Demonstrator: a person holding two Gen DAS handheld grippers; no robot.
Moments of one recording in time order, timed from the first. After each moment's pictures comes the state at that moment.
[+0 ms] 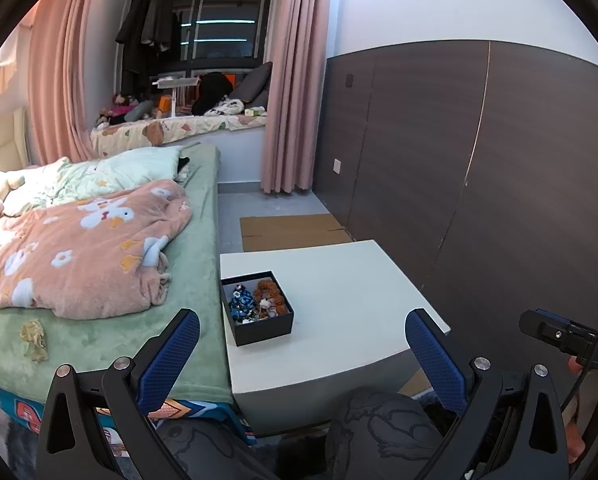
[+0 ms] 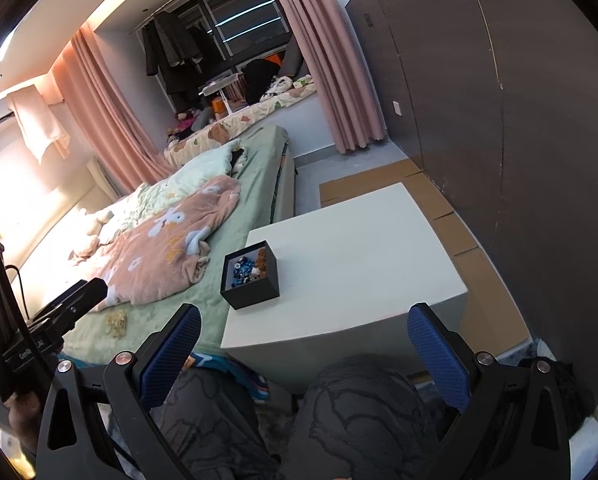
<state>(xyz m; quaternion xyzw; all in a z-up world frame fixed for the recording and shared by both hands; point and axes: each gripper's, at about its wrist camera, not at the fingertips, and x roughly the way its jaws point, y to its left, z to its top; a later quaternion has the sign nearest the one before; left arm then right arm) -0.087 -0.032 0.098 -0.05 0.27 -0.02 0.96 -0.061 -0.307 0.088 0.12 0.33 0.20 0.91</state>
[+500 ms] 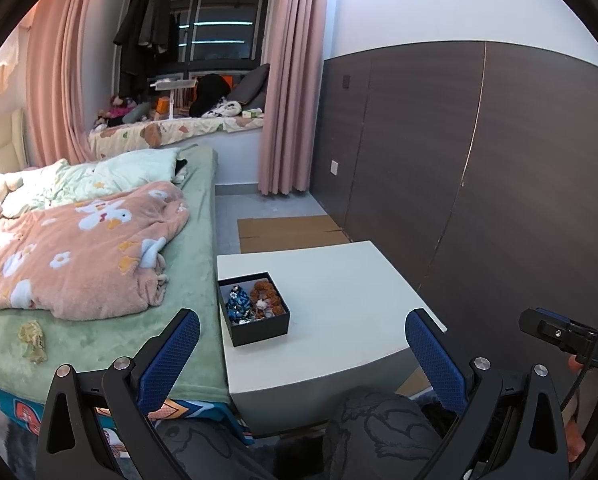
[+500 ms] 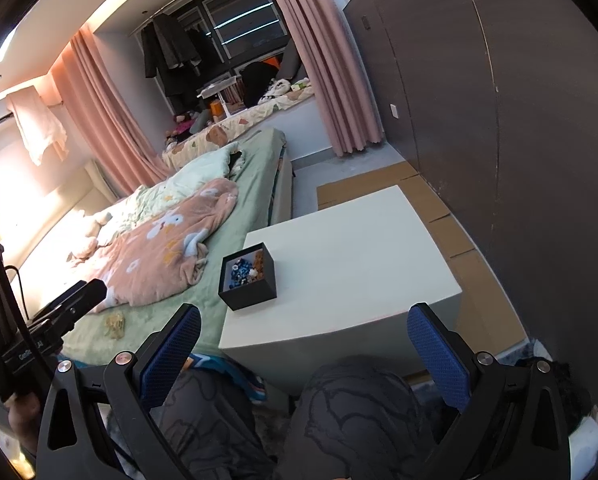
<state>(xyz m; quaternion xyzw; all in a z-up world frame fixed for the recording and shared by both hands) -0.092 -0.035 0.099 -0.05 0.27 -0.02 0.96 -0.065 -0.310 0.090 0.13 0.33 0.20 0.91</state>
